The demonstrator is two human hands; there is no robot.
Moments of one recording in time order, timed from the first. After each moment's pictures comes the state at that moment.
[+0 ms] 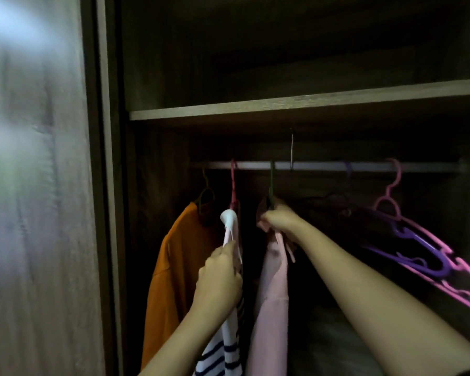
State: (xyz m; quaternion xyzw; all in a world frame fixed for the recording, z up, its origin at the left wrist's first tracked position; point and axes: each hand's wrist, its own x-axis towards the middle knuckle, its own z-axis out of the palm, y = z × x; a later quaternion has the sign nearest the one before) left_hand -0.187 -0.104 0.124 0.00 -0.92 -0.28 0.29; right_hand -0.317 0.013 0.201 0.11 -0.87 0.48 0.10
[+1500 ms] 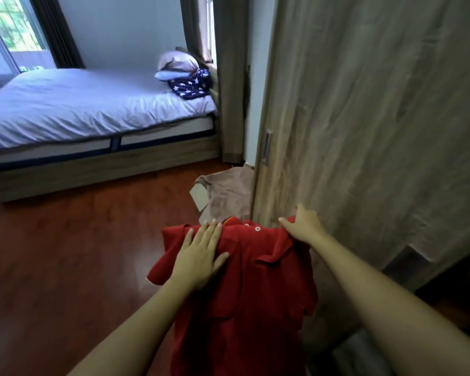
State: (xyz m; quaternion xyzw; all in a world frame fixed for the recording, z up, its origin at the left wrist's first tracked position) left_hand 0.143 -0.563 -0.186 0.32 -0.95 0.00 0.06; right_hand -0.100 -0.465 -0.123 0.34 -0.91 0.19 -0.13
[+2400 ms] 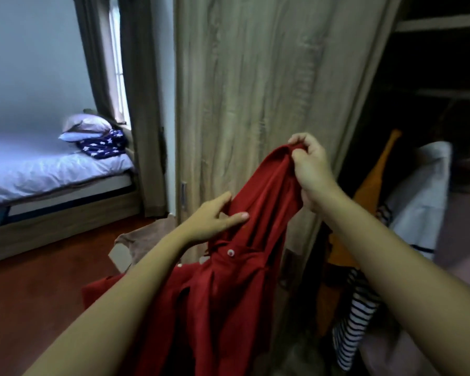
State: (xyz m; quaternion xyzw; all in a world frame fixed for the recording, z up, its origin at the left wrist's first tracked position) left_hand 0.042 -0.460 0.035 -0.01 -0.91 -0.36 0.20; right_hand -0.037 -0.292 0.144 0.31 -0.63 0.71 0.06
